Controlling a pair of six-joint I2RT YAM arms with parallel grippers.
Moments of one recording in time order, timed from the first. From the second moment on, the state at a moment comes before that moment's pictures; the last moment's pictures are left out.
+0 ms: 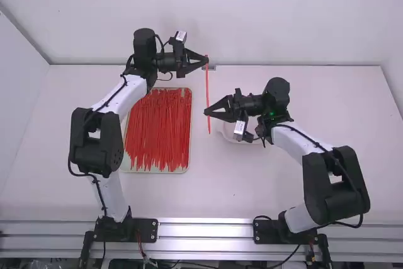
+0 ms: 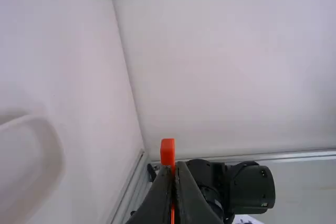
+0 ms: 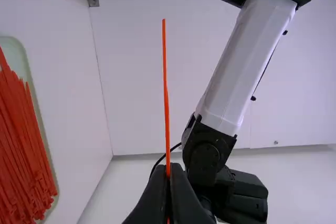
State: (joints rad) left arm -0.13 1.98 1.55 0.25 1.25 -1.18; right arm 0.26 1.63 0.86 0.90 -1.50 -1.39
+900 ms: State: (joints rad) left arm -0.13 1.98 1.55 0.24 1.25 -1.12; right arm 0.28 1.63 0.86 0.85 -1.38 -0.80
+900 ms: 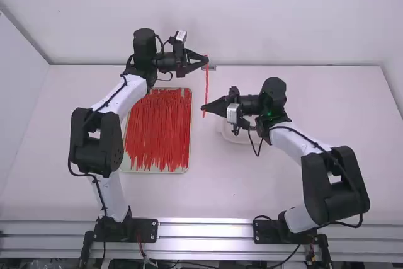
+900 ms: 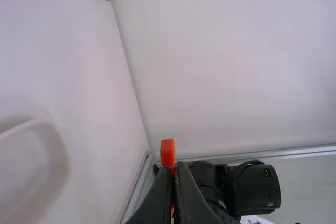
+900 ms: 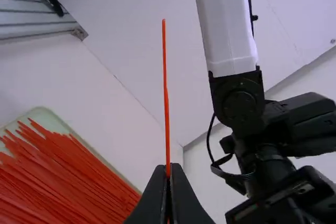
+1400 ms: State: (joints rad) left arm -0.13 1.98 1.55 0.33 1.26 -0.98; right arm 0.28 1.63 0.87 1.33 -1.21 -0.12
